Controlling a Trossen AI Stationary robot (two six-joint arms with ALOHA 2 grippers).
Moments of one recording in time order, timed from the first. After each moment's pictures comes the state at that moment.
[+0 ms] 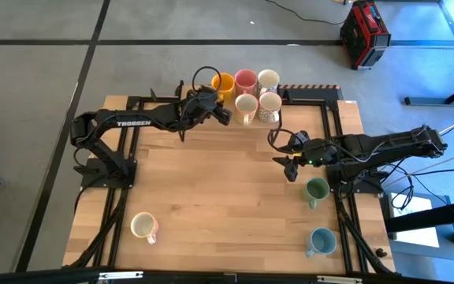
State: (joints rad) left arm 0.32 1.56 1.20 -0.15 -0.59 -0.38; right arm 0.14 0.96 0.83 -0.53 0.32 0.53
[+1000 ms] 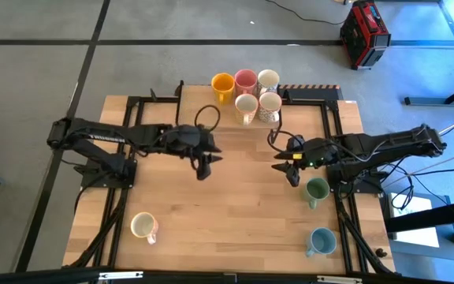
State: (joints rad) left arm -0.01 1.33 1.12 -0.36 -0.11 -0.21; right arm 0.16 0.98 0.87 -0.52 0.17 0.54
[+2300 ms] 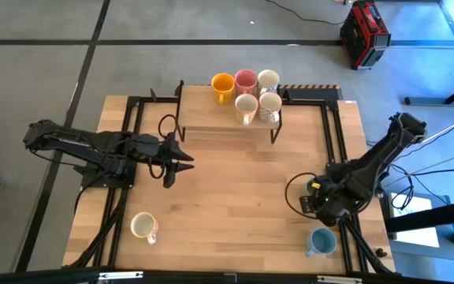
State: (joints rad) left arm -0.12 0.90 0.76 -0.34 -0.15 -0.29; right arm 0.81 1.16 0.80 -1.02 0.09 2.20
